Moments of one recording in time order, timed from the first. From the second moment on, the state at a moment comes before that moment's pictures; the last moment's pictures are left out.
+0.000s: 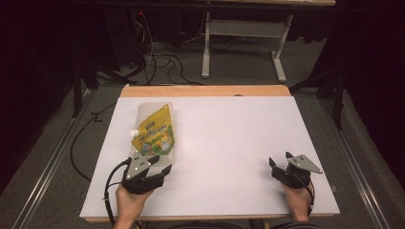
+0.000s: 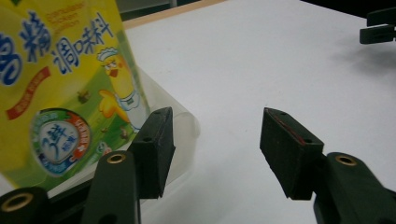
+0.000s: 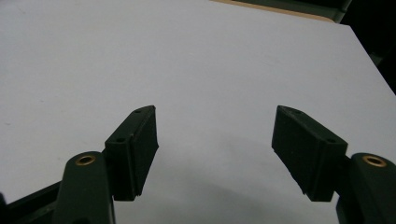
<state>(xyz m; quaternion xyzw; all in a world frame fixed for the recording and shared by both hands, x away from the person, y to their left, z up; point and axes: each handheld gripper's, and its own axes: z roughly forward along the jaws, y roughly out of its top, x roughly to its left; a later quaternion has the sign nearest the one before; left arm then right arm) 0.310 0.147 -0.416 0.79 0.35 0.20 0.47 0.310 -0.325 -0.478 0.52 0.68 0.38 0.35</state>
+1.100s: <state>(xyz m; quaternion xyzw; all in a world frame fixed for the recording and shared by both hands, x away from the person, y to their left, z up) 0.325 0.106 -0.435 0.79 0.33 0.15 0.49 0.309 -0.324 -0.478 0.52 0.68 0.38 0.35</state>
